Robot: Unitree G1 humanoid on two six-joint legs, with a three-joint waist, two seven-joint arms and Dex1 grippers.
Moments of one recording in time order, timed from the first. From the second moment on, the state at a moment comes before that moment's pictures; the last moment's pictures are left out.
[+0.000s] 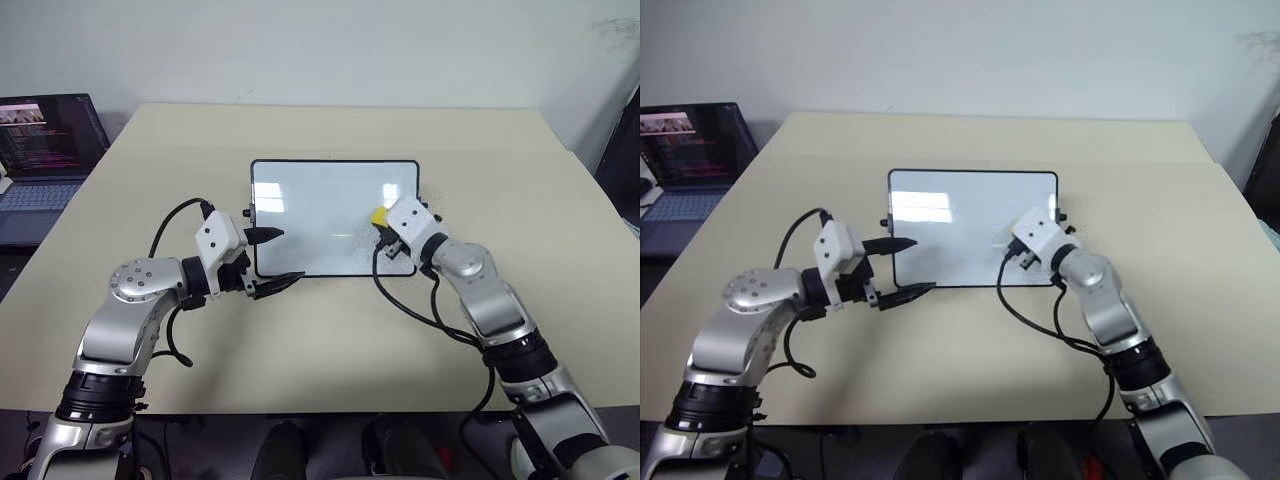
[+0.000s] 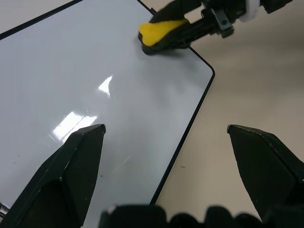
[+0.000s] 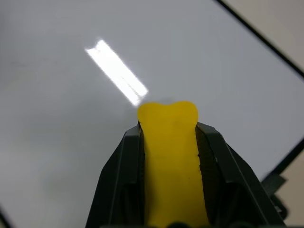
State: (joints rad) left arm -0.32 0.70 0.03 -0.13 -0.36 0.29 -0.99; right arm -0.62 -0.33 0.27 -0.01 -0.22 0.45 0.38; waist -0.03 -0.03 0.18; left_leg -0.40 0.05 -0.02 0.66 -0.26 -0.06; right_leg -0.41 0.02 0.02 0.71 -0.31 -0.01
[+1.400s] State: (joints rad) left arm -0.42 0.65 -0.06 -0.11 -0.39 0.29 -1.13; right arm -0.30 -0.40 0.13 -0.45 -0.15 0.75 0.52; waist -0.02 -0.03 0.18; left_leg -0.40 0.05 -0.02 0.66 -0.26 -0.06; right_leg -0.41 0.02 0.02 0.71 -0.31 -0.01
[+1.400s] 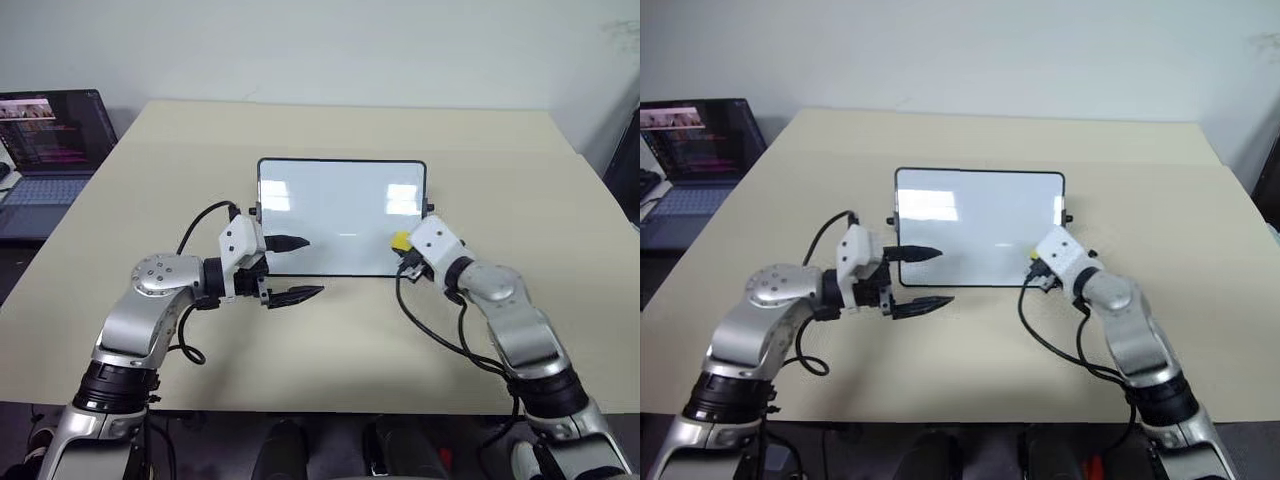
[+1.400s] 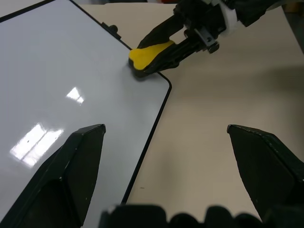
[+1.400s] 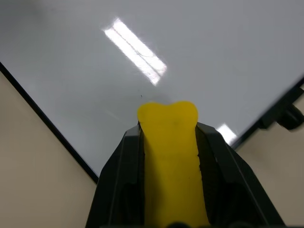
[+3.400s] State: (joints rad) left arm 0.18 0.40 0.36 -0.49 -0.26 0.33 -0.39; right arm 0.39 -0.29 -0.17 -0.51 0.27 0.16 0.48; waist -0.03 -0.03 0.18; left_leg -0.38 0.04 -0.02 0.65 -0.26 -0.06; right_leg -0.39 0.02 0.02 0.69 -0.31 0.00
